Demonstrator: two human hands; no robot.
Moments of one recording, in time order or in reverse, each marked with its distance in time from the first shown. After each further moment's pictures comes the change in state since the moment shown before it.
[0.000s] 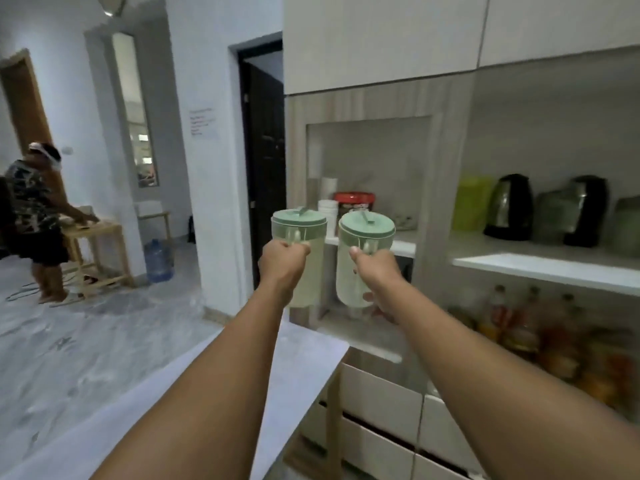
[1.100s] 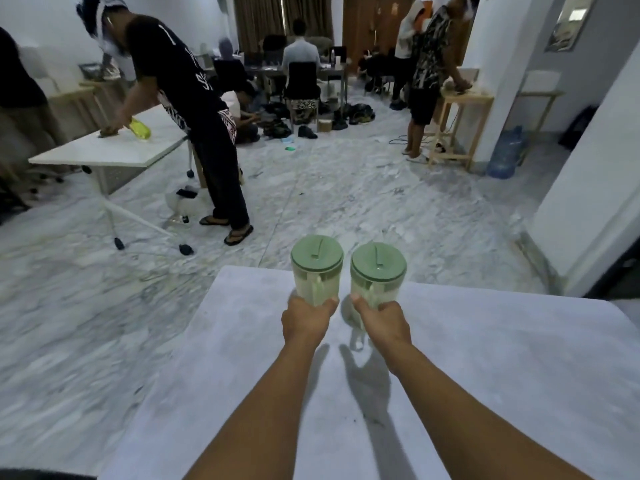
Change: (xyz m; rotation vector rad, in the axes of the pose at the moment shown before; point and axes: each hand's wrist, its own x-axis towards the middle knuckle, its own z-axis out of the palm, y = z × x) left_hand 0.060 -0.328 -0.255 0.230 1.008 -0.816; right_hand -0.037 0.201 0.467 -0.437 -1.169 0.089
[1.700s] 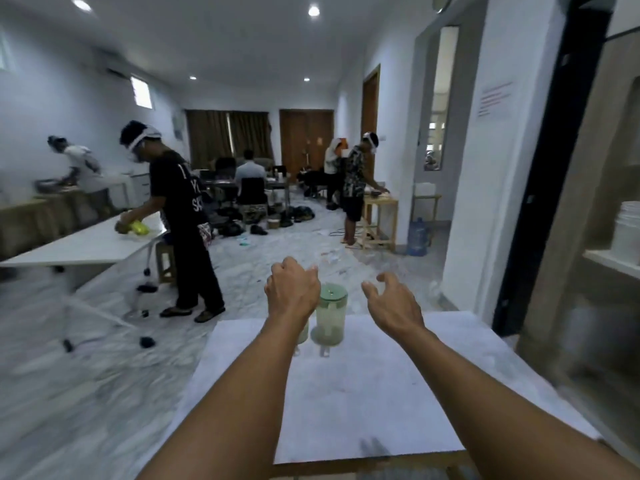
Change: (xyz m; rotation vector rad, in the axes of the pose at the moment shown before) left_hand -0.262 0.049 -0.158 0.241 0.153 0.675; right_hand -0.319 -0.014 -0.126 -0.257 0.390 -0.474
